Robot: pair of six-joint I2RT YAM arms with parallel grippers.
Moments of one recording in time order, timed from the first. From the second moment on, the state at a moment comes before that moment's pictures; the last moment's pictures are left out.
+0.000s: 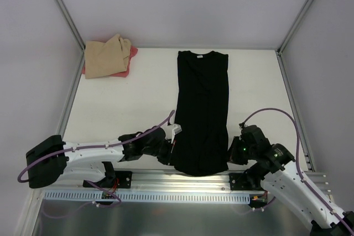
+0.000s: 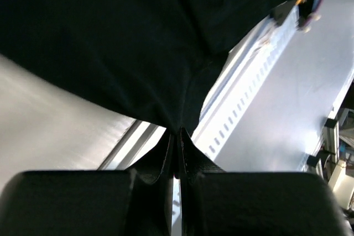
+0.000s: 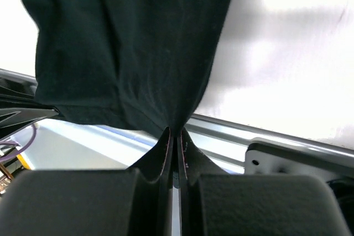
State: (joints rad) left arm -1.13 1.16 0.41 0.04 0.30 -0.78; right arm 0.62 0.45 0.40 -0.97 -0.20 0.87
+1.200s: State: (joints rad) left arm -0.81 1.30 0.76 -0.22 0.30 -0.53; right arm 0.34 1.05 0.78 -0.79 -0.25 0.62
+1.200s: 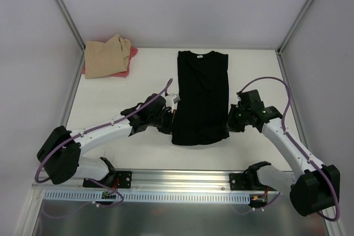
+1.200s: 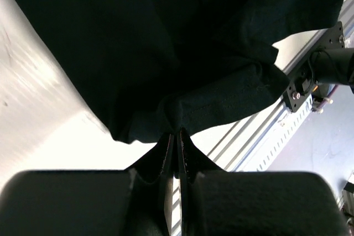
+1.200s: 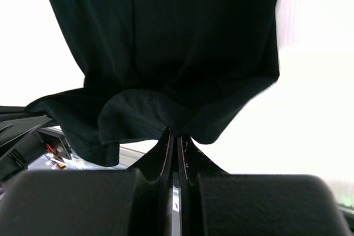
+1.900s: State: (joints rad) left arm -0.61 1.69 1.10 -0.22 0.48 -0.43; right arm 0.15 1.43 1.01 -0.68 -0.38 0.50
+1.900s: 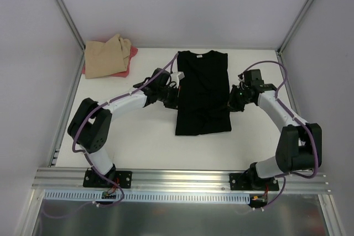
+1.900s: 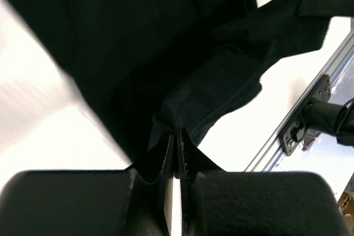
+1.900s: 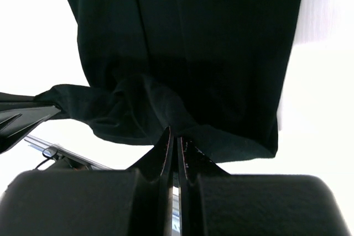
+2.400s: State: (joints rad) left arm -0.55 1.86 1.28 -0.26 0.55 -0.40; right arm 0.05 1.55 1.12 -0.66 -0.43 0.47
